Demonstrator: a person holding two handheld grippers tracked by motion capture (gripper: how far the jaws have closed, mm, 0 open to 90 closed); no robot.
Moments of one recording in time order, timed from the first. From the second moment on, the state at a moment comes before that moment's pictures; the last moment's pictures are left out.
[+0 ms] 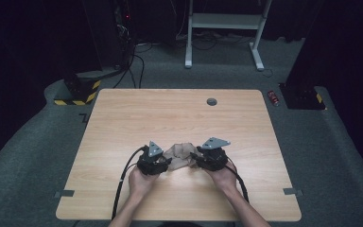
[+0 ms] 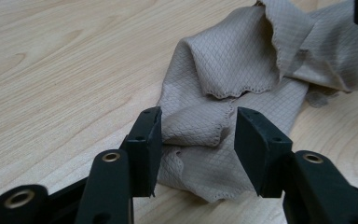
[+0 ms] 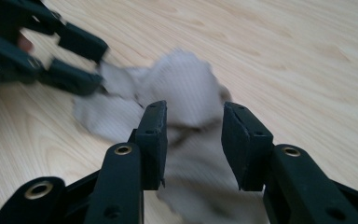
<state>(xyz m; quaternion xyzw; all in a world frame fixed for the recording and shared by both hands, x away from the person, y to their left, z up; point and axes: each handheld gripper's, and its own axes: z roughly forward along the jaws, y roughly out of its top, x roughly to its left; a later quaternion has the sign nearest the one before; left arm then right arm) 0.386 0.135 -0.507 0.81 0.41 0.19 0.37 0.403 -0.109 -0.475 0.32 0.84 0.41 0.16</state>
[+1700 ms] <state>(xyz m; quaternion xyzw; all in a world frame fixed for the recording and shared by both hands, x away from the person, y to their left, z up) 0.437 0.167 -0.486 0.78 0.46 0.14 0.40 0.451 -0.114 -0.466 0.38 0.81 0.41 0.15</state>
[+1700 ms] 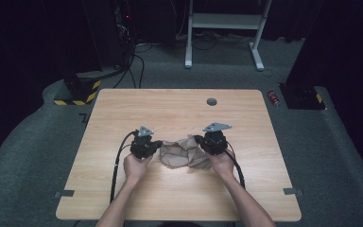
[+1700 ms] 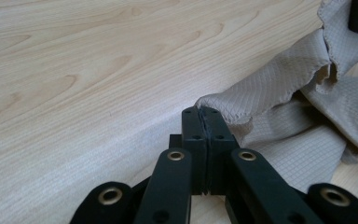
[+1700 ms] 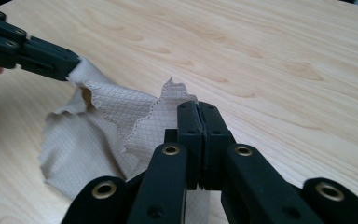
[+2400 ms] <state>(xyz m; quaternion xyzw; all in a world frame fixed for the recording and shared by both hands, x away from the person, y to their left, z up) 0.451 0.161 -0.492 0.78 0.48 0.16 0.37 0.473 -0.128 -0.470 0.43 0.80 0.40 0.15</state>
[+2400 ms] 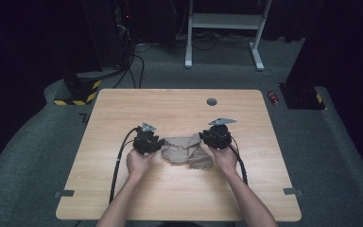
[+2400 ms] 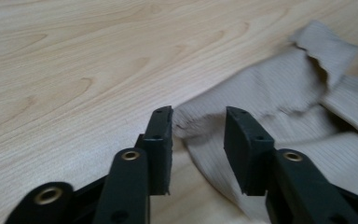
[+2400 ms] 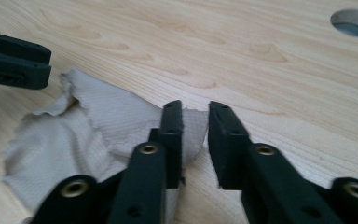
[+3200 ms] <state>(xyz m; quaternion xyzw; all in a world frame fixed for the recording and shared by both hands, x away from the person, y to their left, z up) 0.452 0.135 -0.506 0.81 0.45 0.19 0.32 0.465 -0.103 -0.482 0.36 0.84 0.35 0.19</state>
